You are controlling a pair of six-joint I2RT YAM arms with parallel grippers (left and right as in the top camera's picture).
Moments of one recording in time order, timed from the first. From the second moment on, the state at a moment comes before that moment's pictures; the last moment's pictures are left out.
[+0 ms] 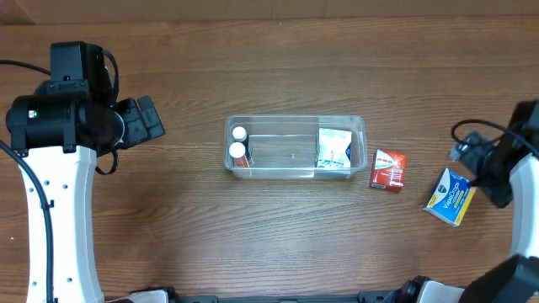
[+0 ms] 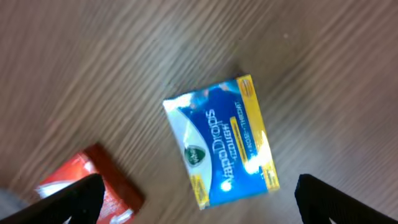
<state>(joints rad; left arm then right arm) 0.07 1.46 1.71 -1.43 -0.04 -0.33 -0.47 1.46 1.09 -0.97 0.02 0.42</state>
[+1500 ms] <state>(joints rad) 0.07 1.46 1.71 -1.44 -0.04 -0.33 -0.48 1.71 0.98 -0.81 0.00 0.29</state>
